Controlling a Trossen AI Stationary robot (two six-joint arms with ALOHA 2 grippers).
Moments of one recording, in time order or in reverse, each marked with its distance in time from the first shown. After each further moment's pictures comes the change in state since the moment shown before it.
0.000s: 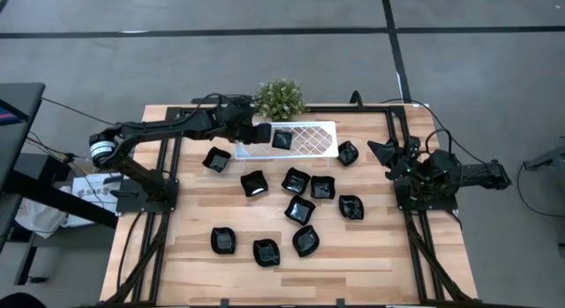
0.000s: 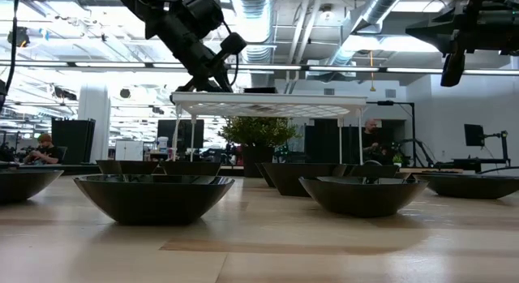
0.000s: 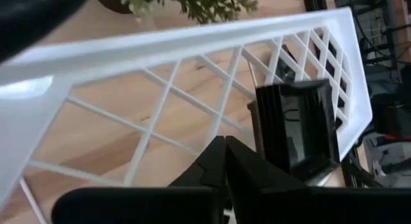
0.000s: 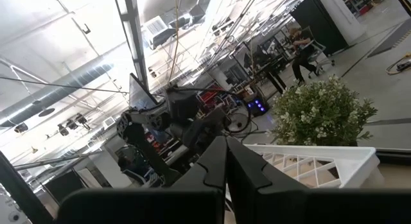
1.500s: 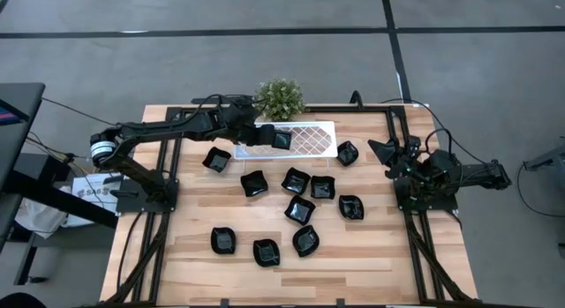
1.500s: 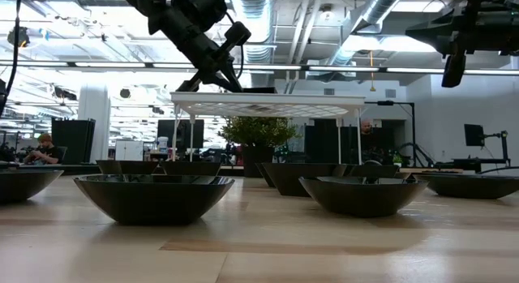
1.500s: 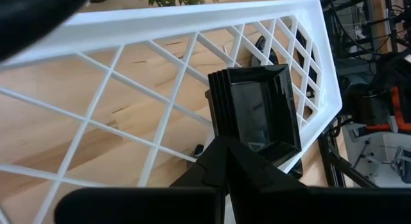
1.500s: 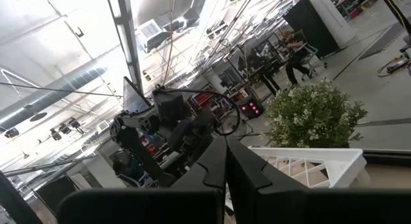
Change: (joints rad) left arm -0.040 0.004 0.032 0.009 0.024 -0.027; right arm 0.000 0.000 0.000 0.000 0.028 0.000
